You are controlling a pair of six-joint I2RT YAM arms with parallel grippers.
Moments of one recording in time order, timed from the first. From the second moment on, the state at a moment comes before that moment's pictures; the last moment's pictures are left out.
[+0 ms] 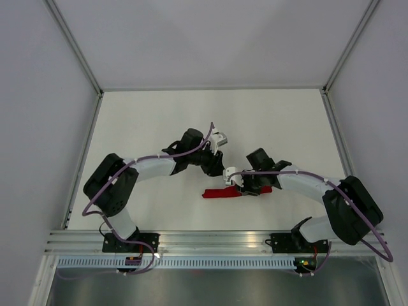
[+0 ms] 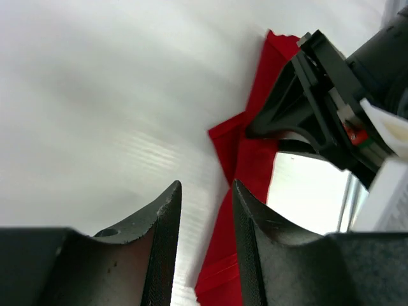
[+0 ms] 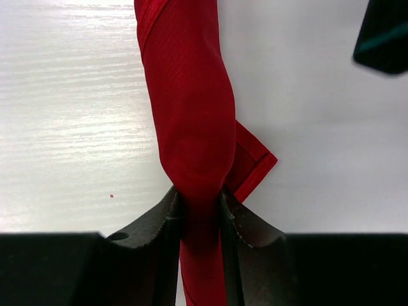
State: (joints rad) left arm -0.69 1.76 1.00 0.06 0.67 -0.03; right arm 0.60 1.37 0.62 -0.37 -0.42 -0.86
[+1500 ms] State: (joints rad) left arm -1.21 1.84 0.78 0.53 -0.19 0.53; right arm 0.41 1.90 1.17 -0.96 -0.67 -0.99
